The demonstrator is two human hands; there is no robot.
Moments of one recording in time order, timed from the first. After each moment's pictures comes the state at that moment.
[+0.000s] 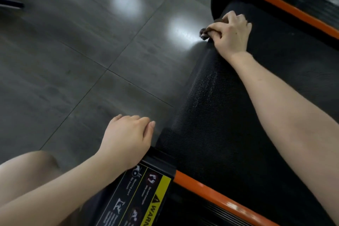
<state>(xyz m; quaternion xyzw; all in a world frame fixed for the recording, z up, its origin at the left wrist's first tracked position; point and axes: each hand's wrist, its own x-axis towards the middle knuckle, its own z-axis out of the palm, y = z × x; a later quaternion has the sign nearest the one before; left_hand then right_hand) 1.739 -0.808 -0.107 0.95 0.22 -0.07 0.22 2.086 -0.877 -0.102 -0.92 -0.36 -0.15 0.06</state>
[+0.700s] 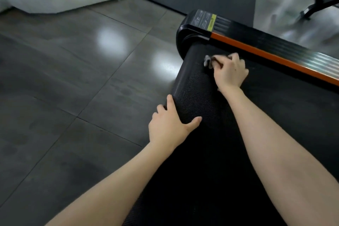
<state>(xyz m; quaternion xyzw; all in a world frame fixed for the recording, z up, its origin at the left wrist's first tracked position) 1.944 -0.862 -0.111 0.89 0.31 -0.05 0.34 2.156 -0.933 -0.103 -0.96 -0.14 -0.18 0.15</state>
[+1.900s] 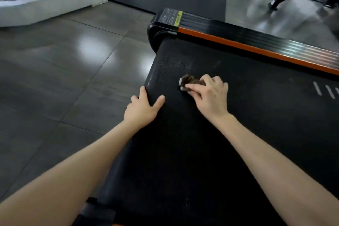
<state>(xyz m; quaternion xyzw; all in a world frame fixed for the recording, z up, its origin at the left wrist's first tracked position) 1.951 -0.854 -0.109 0.87 0.31 -0.08 0.37 2.053 -1.027 -0.093 -0.93 -0.30 -0.16 0.11</state>
